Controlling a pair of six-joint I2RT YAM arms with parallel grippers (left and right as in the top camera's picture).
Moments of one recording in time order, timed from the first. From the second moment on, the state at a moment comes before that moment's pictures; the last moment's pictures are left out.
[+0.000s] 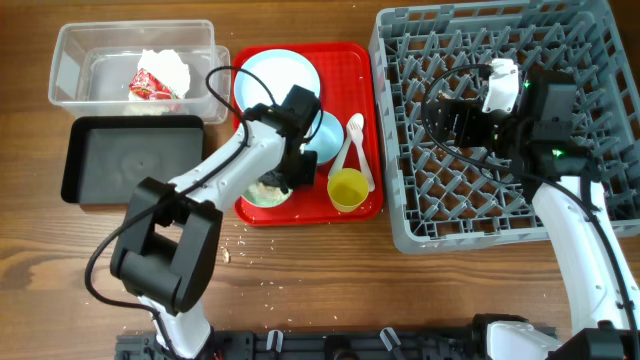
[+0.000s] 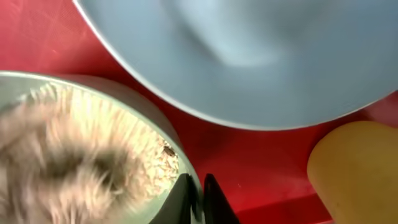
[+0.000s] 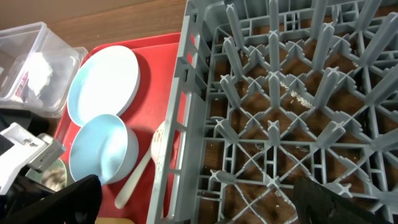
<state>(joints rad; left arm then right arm) -0.49 1.91 1.31 -0.91 0.07 -0.34 -0.04 1.36 1.02 -0.43 -0.43 0.08</state>
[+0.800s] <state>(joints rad) 0.48 1.83 1.52 -1.06 0.73 -0.08 -0.04 1.36 1.02 -0.43 -0.46 0.08</state>
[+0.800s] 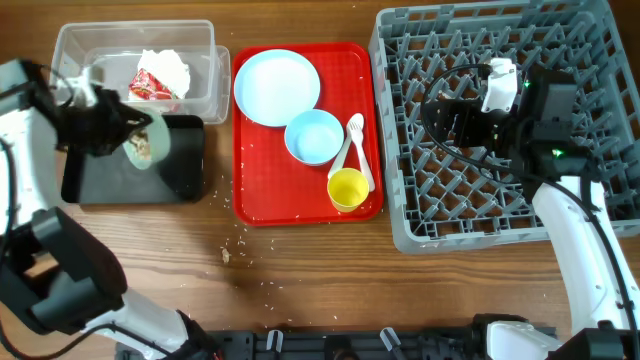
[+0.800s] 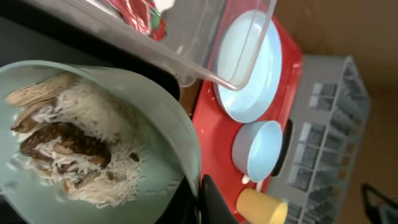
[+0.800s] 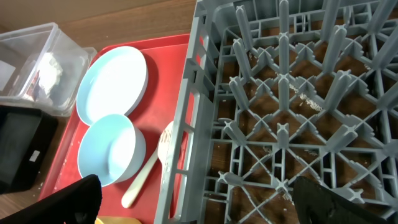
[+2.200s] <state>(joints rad) 0.70 1.96 1.53 -1.51 1.32 0.38 -0.04 1.36 1.02 -0.39 -0.46 0.07</state>
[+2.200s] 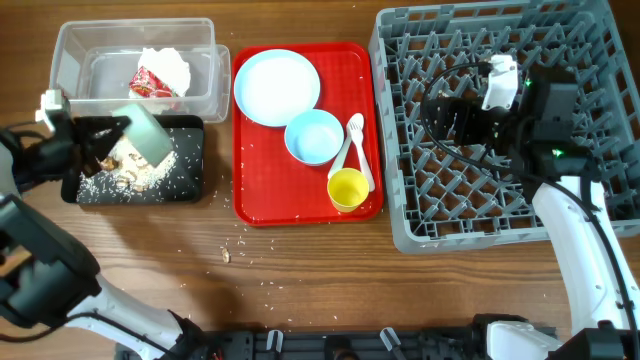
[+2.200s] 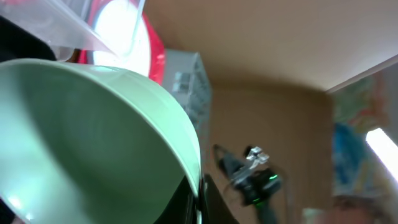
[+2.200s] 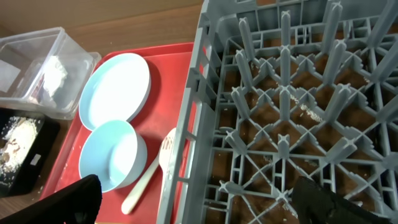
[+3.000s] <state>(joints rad) -0.40 1.82 1.34 -0.95 0.21 -0.23 -0.04 1.36 1.02 -0.40 -0.46 0.07</state>
